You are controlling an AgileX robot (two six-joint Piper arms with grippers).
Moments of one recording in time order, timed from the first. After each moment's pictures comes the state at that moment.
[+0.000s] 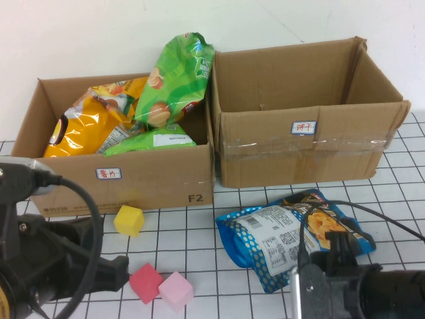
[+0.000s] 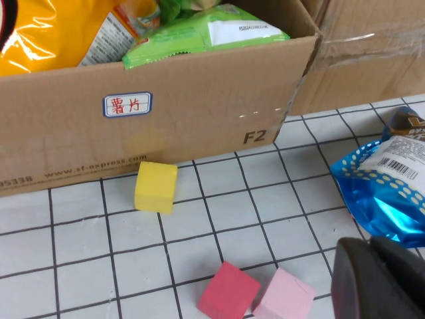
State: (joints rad) right arm 0.70 1.51 -0.56 1.58 0.03 -2.56; left arm -0.92 0.85 -0.71 0.77 0.73 -1.15
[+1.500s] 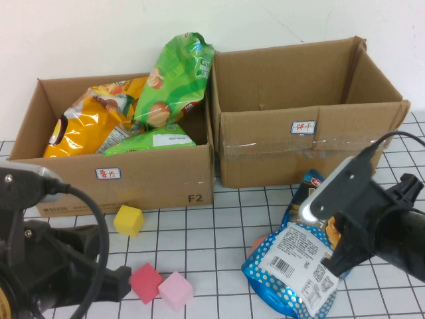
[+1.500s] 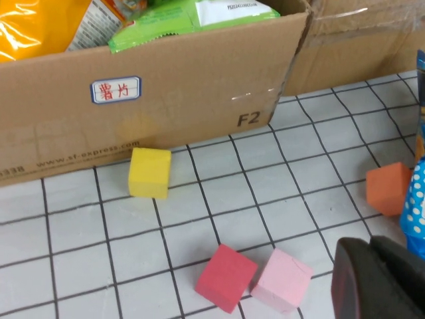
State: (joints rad) right arm 0.70 1.47 -0.71 1.77 -0.42 -2.12; left arm -0.92 0.85 -0.71 0.71 0.73 -1.07
